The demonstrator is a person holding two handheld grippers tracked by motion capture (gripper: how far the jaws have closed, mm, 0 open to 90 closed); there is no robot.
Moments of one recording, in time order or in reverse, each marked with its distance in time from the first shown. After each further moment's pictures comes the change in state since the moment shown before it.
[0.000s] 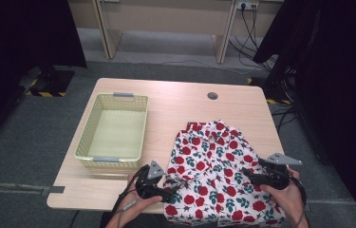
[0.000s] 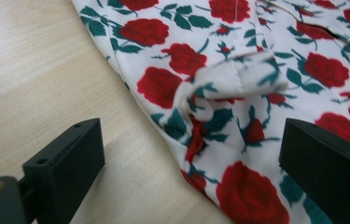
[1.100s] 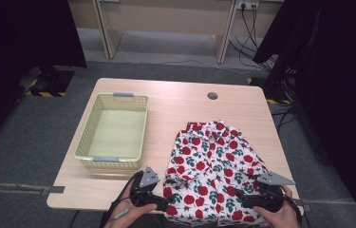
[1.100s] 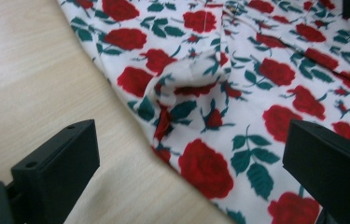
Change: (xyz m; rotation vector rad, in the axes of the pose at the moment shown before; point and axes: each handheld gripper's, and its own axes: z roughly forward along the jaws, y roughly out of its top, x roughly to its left) left arm -0.008 -0.003 -0.024 -0.060 -0.052 -0.018; right arm 0.043 -0.032 -0.013 0.016 0.040 -0.023
